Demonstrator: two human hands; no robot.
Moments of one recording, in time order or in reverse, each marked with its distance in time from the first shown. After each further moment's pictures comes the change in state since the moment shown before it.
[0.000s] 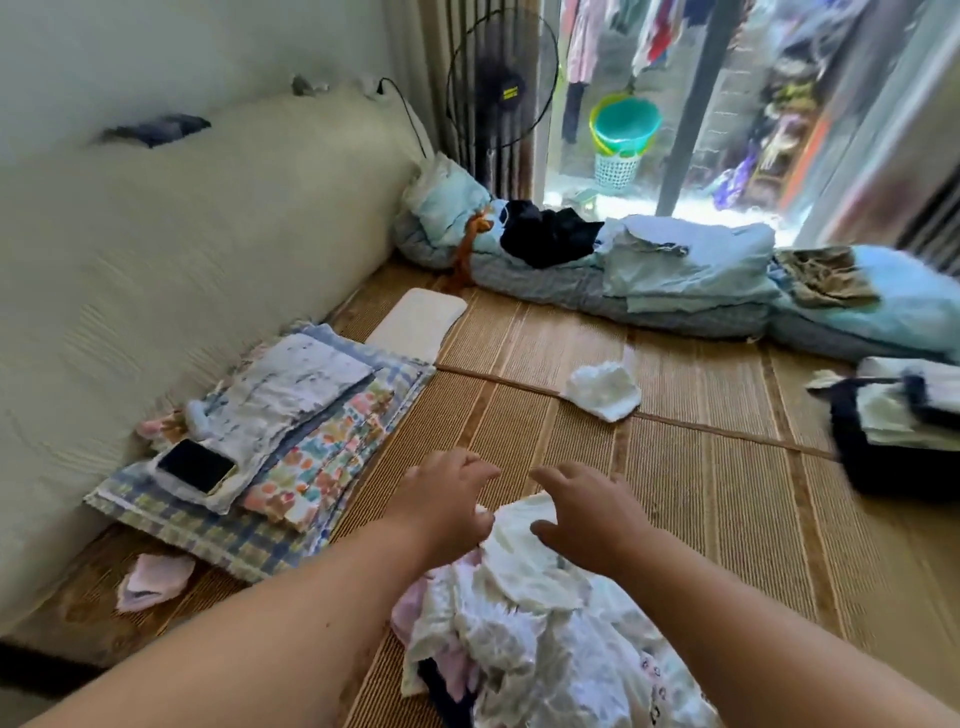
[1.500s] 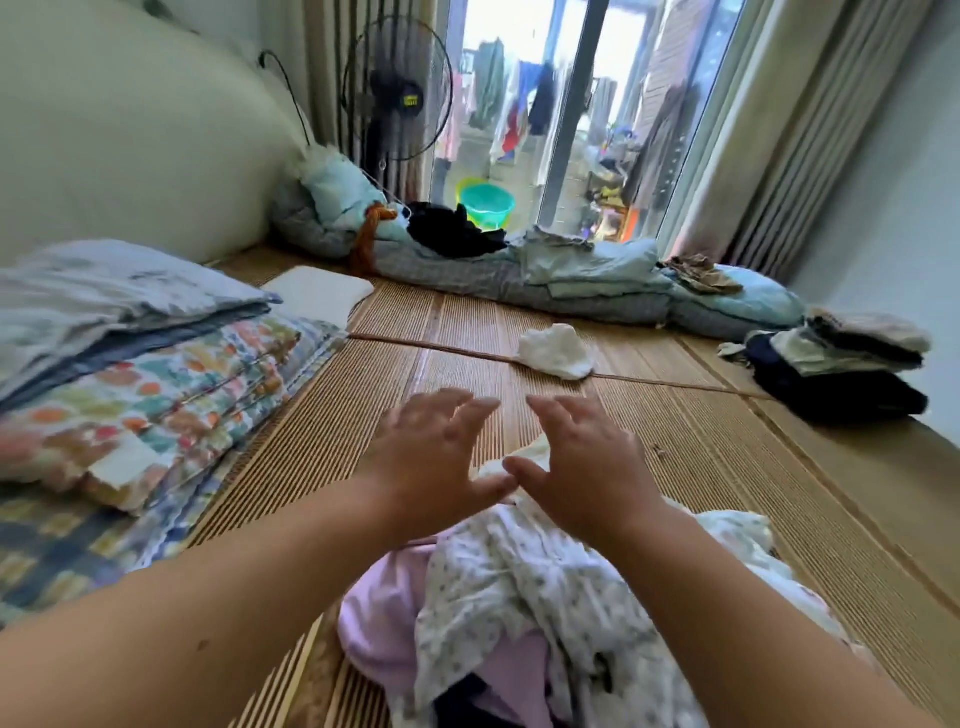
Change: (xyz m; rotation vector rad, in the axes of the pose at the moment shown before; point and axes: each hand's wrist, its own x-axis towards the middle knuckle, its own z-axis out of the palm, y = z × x) left_hand 0.087 -0.192 0.296 -0.053 0.378 0.404; right_hand 0.093 -0.073 0.315 -0.023 0.494 0.357
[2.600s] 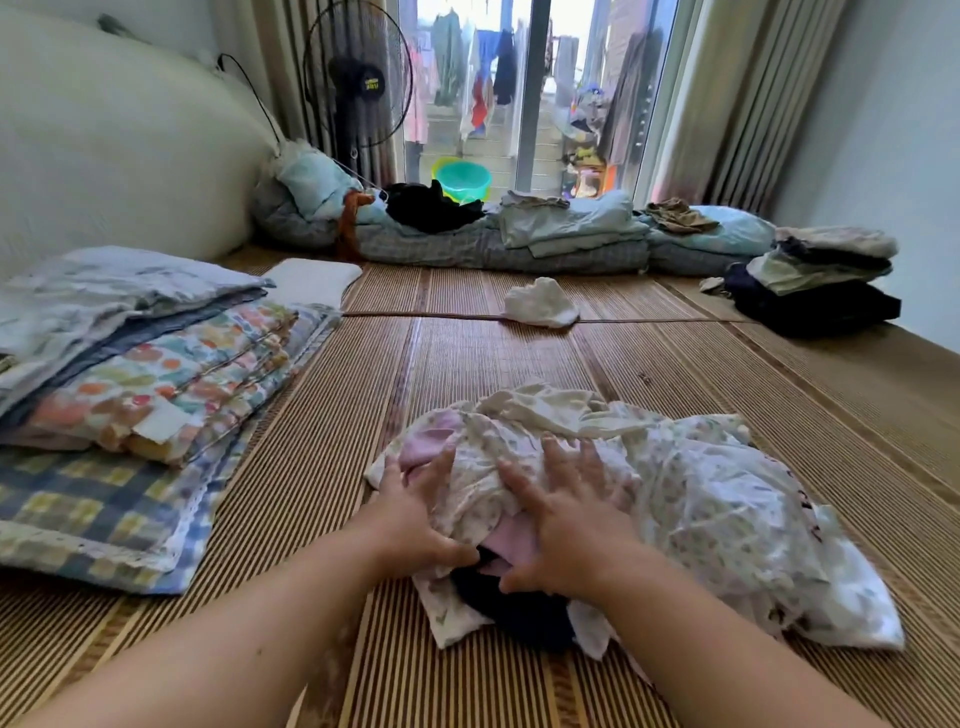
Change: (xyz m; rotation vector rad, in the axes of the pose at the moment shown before) left_hand -0.098 -0.016 0.073 -0.300 -0.436 -0.295; right_hand -0.119 0.009 0.061 -0.124 -0.416 0.044
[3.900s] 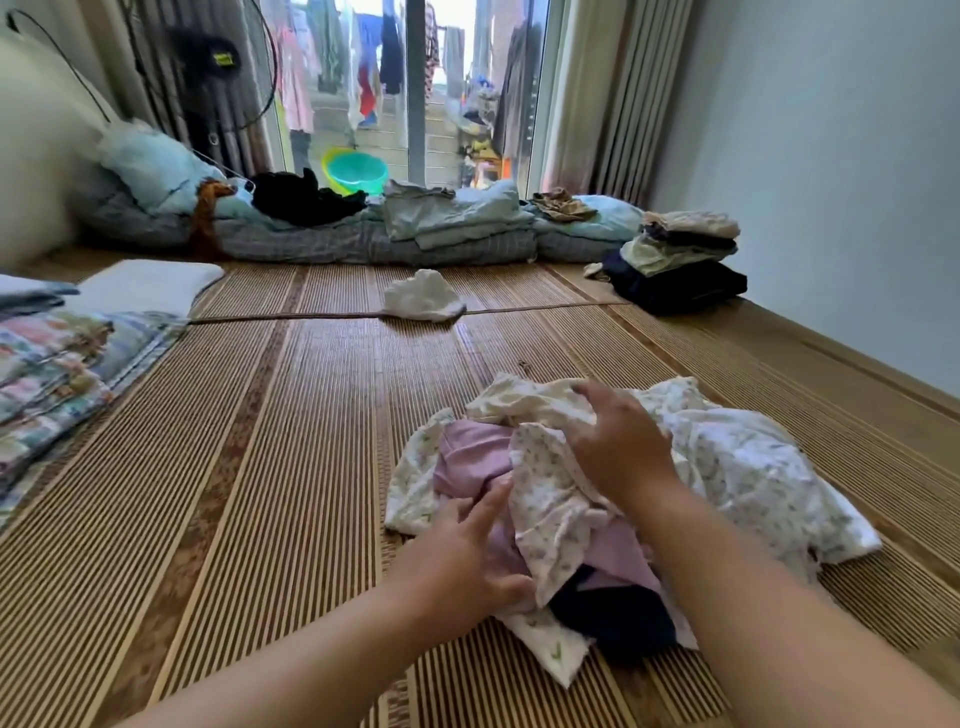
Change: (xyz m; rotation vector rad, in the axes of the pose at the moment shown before) left_hand 0.023 0.147 0.110 0.012 -0.063 0.370; right_hand 0.002 0.177 -0.026 0.536 0.566 0.390
